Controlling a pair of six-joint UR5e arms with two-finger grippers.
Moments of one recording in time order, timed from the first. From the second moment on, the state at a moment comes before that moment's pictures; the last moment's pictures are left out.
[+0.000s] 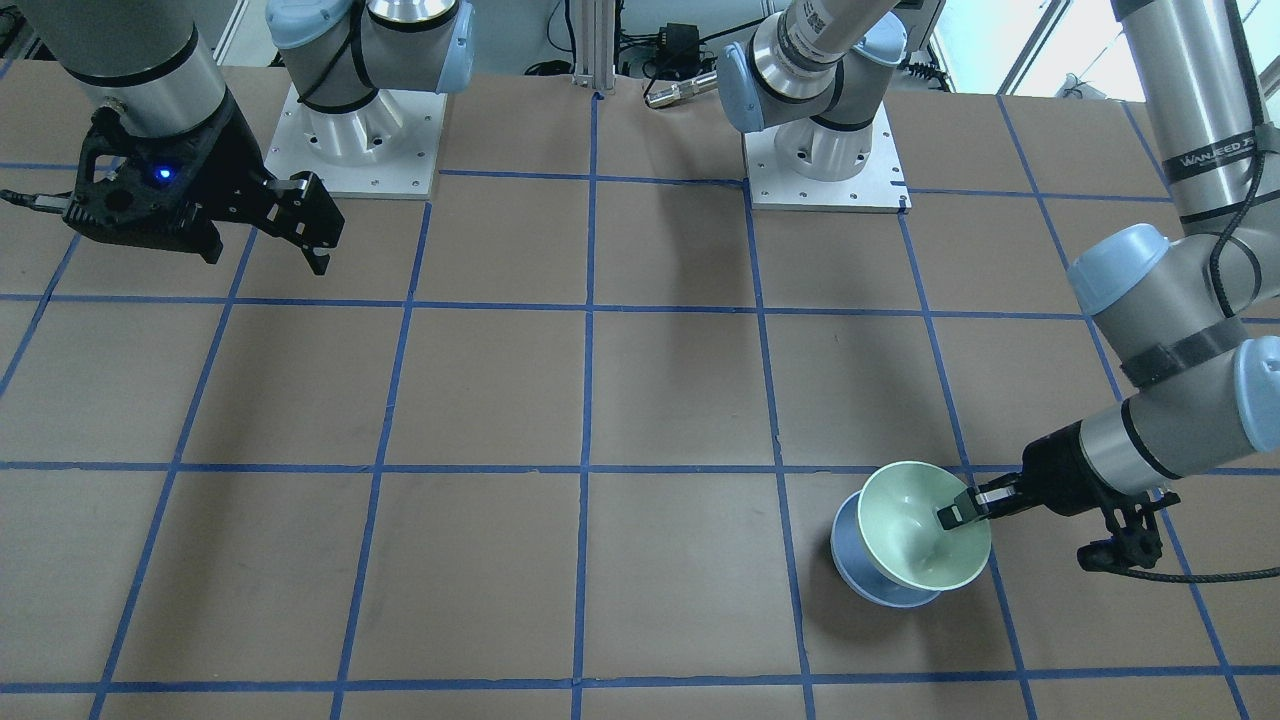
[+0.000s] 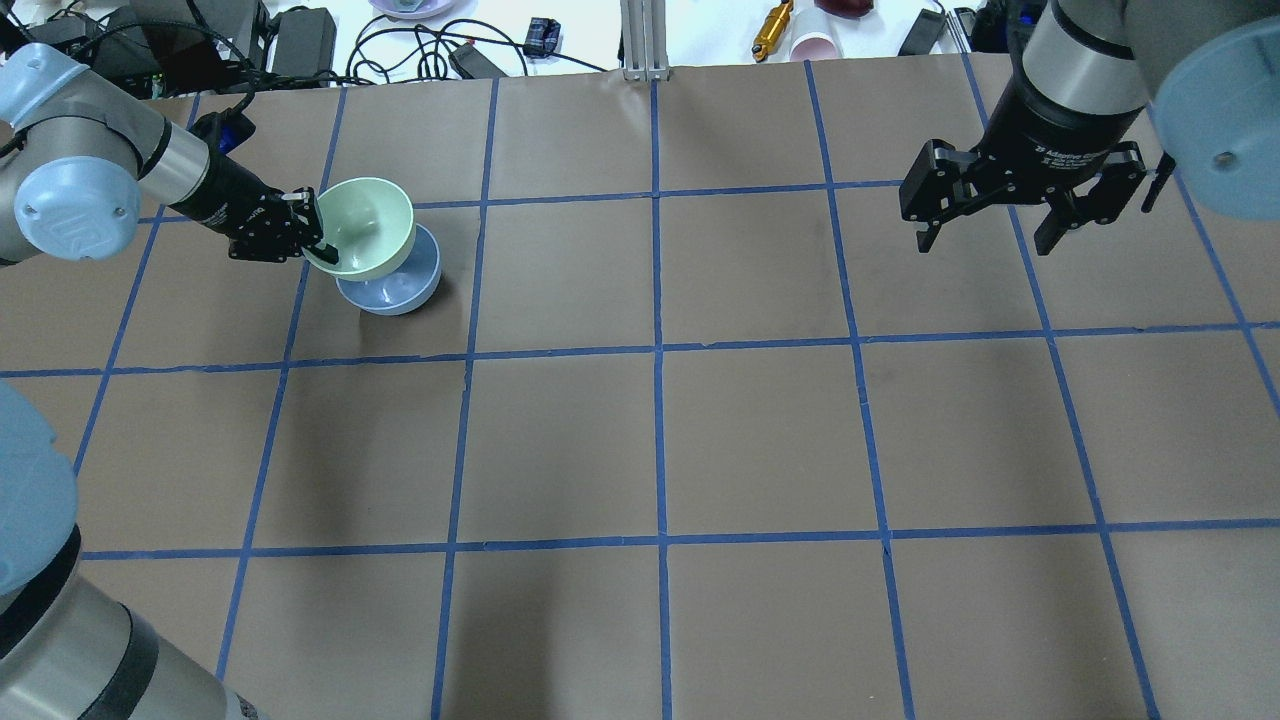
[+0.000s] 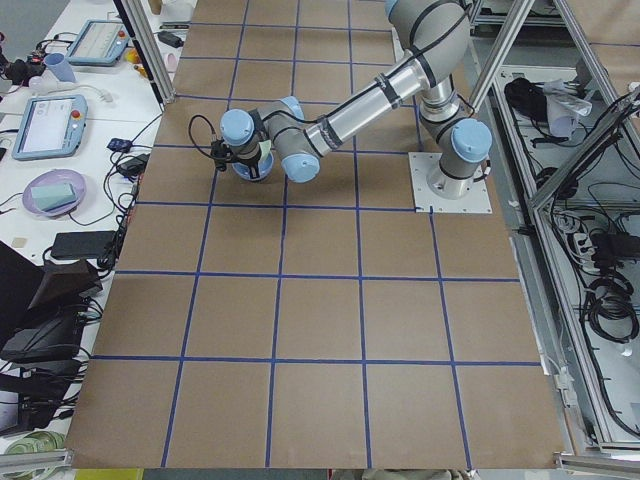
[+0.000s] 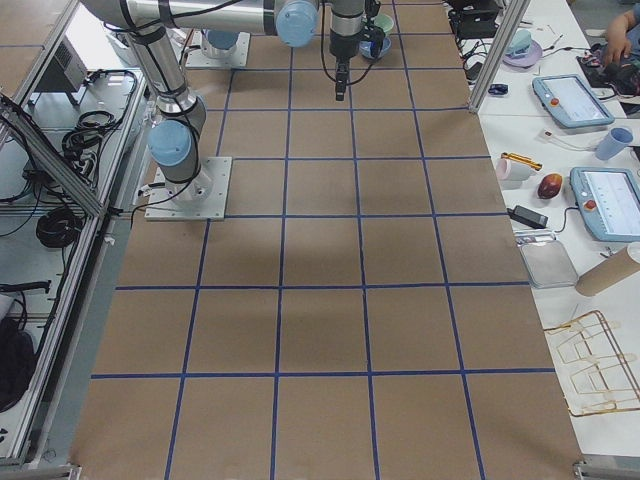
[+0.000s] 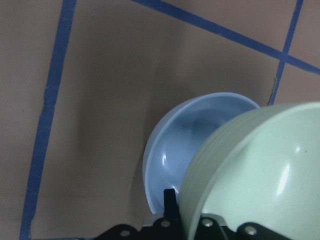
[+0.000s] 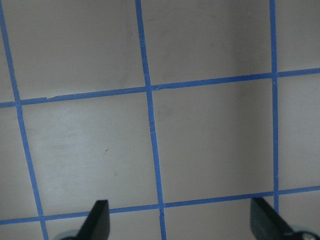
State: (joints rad) left arm -1.18 -2.04 -1.61 -1.20 1.20 0.16; right arm 1.52 -1.59 1.63 -1.60 -1.59 0.04
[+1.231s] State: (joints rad) left arm -1.18 -2.05 -1.61 -1.14 1.23 0.15; right arm 1.52 -1.59 1.63 -1.60 -1.59 0.04
